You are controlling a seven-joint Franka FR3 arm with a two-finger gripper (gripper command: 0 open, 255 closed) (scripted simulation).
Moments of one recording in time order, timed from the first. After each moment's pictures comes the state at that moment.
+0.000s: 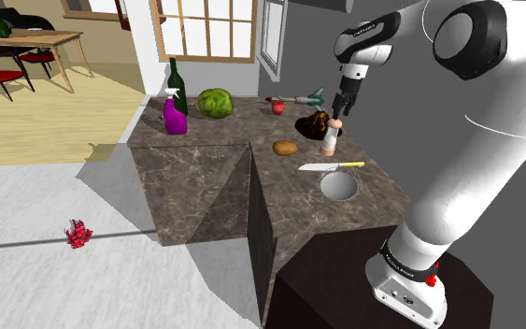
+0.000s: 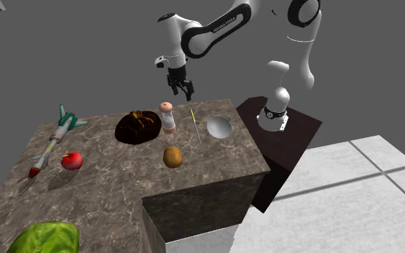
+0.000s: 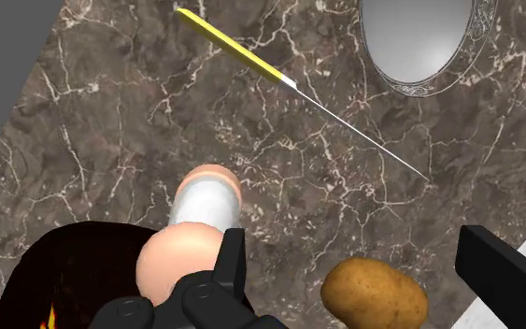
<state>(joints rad) -0.13 0.05 -0.53 -1.97 0.08 1.92 -0.69</state>
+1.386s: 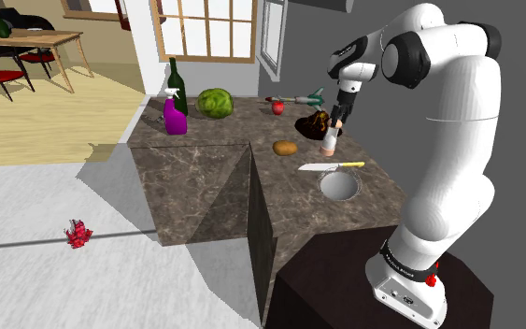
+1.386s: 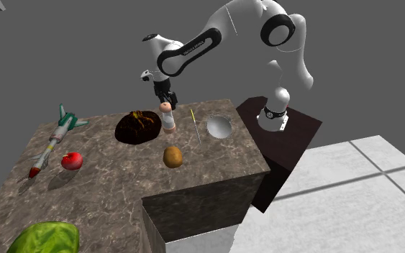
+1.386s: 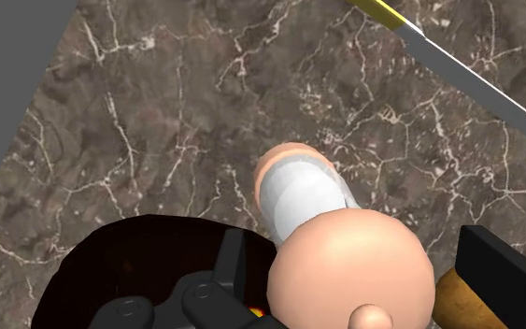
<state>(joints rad) -0.24 0.39 -0.54 -1.76 0.26 2.00 -0.86</state>
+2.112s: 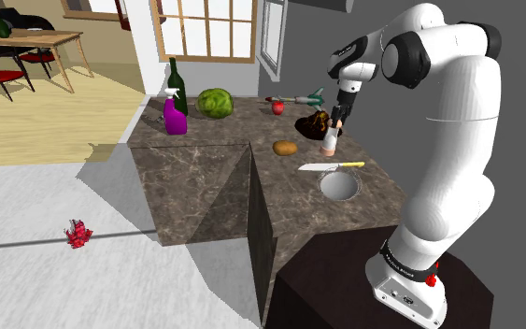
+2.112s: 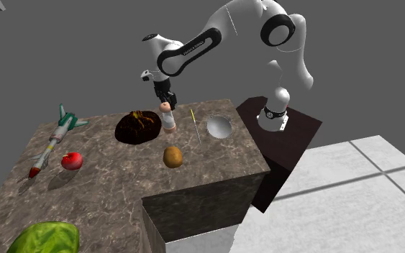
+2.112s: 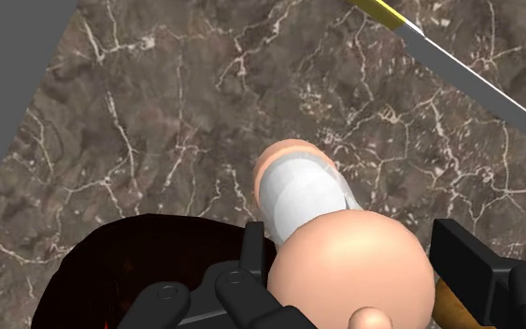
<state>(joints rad) -0.24 0.39 -0.54 -1.76 0.26 2.00 -0.86</state>
